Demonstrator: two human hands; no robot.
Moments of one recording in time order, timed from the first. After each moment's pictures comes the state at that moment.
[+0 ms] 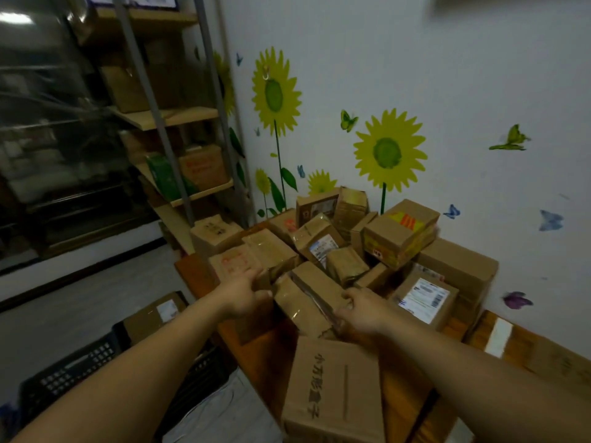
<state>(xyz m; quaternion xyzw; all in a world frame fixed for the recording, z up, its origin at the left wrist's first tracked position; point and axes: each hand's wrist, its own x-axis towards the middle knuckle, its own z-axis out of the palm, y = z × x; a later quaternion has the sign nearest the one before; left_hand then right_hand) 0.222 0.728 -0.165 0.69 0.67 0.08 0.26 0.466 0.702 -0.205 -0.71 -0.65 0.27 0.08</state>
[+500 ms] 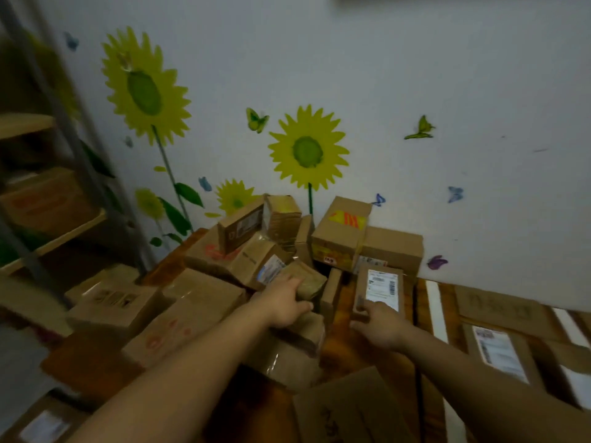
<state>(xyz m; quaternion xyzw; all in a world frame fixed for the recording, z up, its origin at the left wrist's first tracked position) 0.317 0.867 -0.198 0.89 0.38 -0.03 0.27 0.487 0.727 -0.223 -0.83 -0.45 0.30 0.12</state>
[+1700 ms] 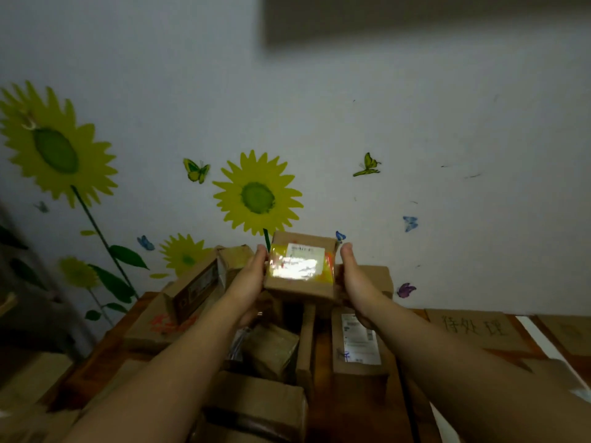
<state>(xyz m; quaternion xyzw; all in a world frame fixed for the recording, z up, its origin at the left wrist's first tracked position) 0.412 0.948 -0.137 0.59 0.36 0.20 0.69 0.533 0.807 -0.126 -0.66 -0.19 0.39 0.61</state>
